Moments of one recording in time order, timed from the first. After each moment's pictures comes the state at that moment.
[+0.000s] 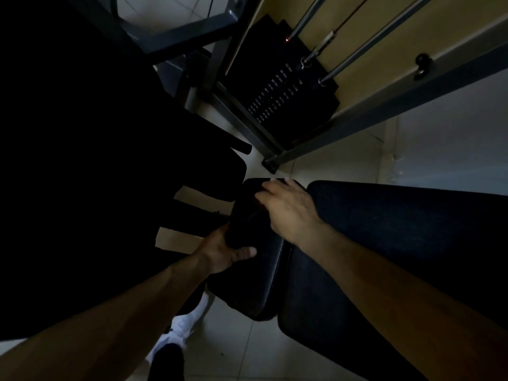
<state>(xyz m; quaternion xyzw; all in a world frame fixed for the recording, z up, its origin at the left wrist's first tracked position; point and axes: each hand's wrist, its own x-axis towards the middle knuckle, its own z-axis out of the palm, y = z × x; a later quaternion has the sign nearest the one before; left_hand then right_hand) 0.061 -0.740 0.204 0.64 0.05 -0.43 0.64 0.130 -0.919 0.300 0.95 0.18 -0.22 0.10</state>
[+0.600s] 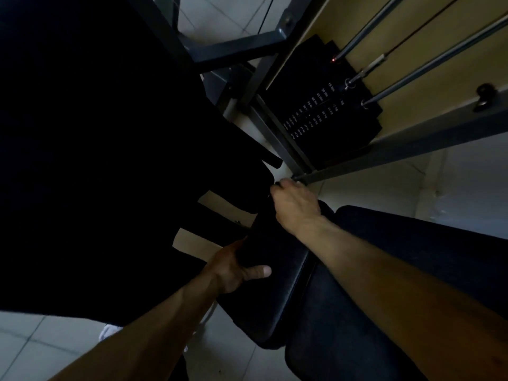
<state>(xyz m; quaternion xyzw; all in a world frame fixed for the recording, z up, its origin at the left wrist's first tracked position) 0.045 -0.743 0.193 0.66 0.11 -0.40 0.63 0.182 -0.891 0.261 0.93 0.18 -0.28 0.16</state>
